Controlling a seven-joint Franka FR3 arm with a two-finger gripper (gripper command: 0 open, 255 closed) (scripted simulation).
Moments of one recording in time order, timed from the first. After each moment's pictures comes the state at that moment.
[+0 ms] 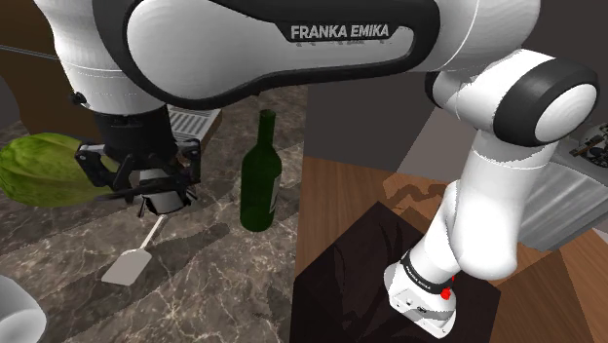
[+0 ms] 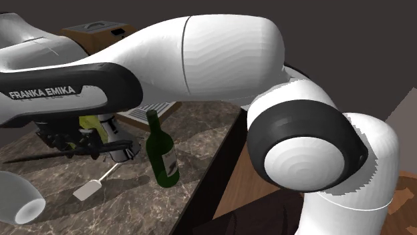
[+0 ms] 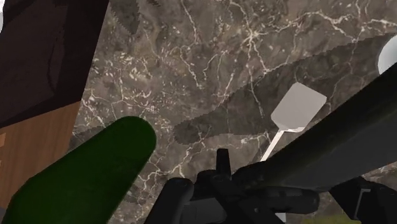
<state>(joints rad) 0.45 0.31 0.51 -1.43 -0.15 1.70 1.42</state>
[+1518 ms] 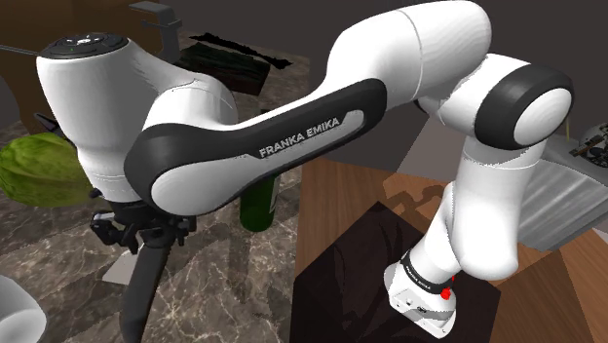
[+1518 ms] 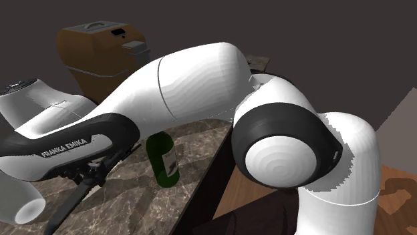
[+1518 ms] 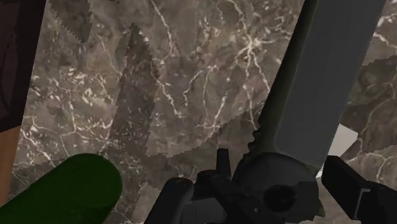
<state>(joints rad) 0.47 0.38 0.50 -1.62 -0.20 1.96 1.49</state>
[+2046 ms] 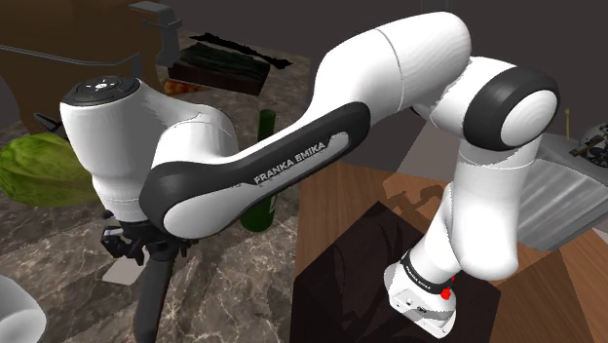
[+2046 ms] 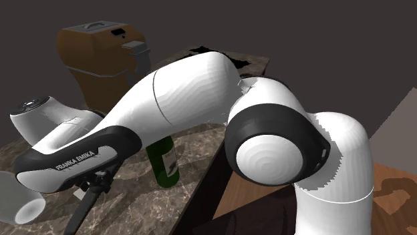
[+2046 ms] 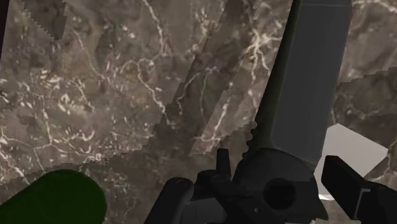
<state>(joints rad) 0.48 0.42 0.49 -1.68 -0.22 2.05 1.50</state>
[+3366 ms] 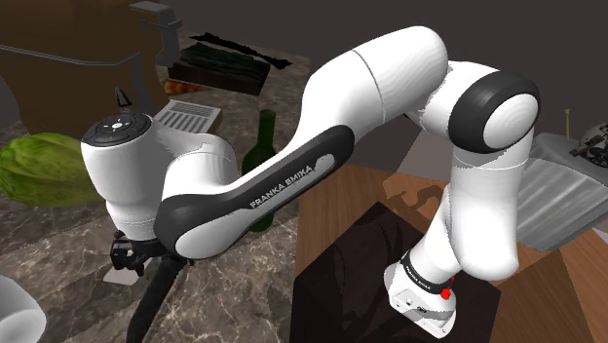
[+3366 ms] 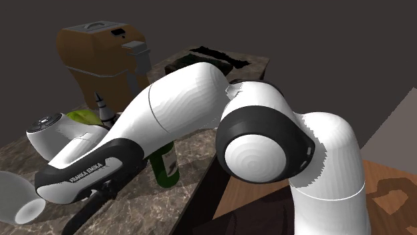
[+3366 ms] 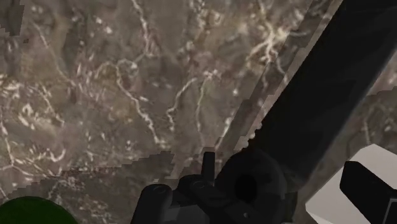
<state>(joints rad) 0.48 0.47 0.48 -1.74 -0.25 2.15 1.52</state>
